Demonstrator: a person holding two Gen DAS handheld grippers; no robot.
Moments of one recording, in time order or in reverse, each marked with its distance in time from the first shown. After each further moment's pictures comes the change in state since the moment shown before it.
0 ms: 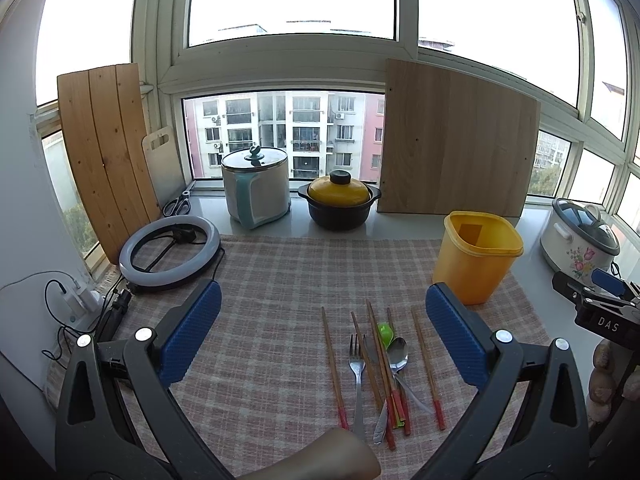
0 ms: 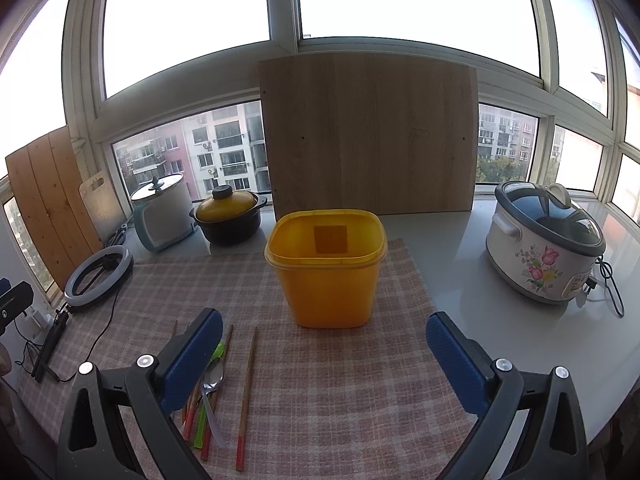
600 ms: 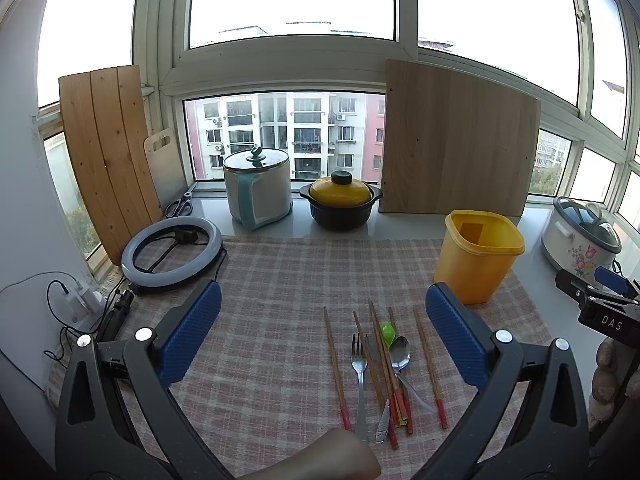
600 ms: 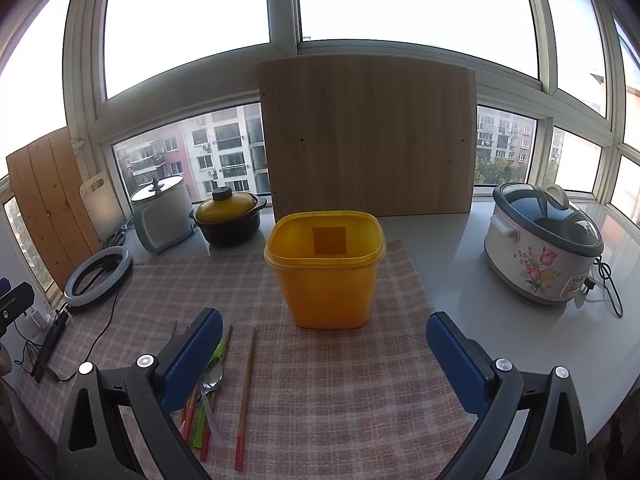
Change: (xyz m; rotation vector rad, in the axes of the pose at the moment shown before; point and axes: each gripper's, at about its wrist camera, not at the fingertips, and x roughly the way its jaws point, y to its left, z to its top) left arm -0.002 0.000 0.002 0.002 0.000 0.004; right arm -0.001 -0.001 -0.001 -0.002 -0.008 0.000
